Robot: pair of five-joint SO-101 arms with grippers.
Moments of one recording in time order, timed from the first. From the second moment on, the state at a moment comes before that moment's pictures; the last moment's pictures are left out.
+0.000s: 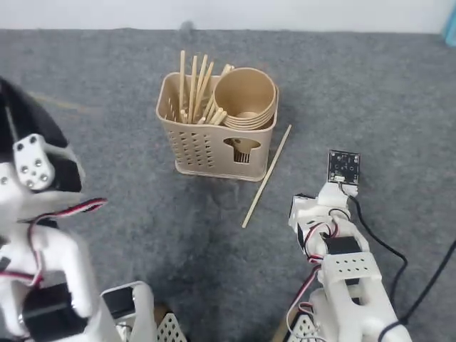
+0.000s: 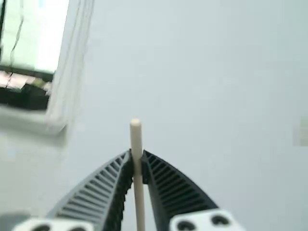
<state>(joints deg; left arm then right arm) -19.9 -72.3 33.3 34.1 15.8 -10.6 -50.1 84.7 24.2 -14.2</state>
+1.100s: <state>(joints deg) 0.3 -50.7 44.7 21.5 16.0 -9.9 -50.1 84.7 24.2 -14.2</state>
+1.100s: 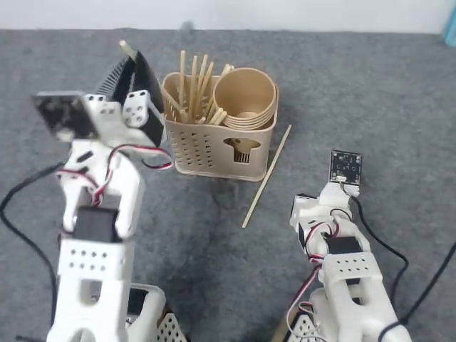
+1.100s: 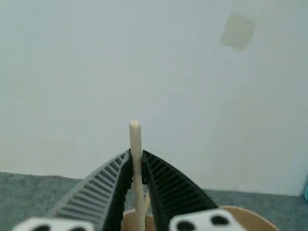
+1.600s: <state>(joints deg) 1.1 -36.8 44.7 24.8 2.4 -9.9 -50.1 84.7 24.2 -14.2</state>
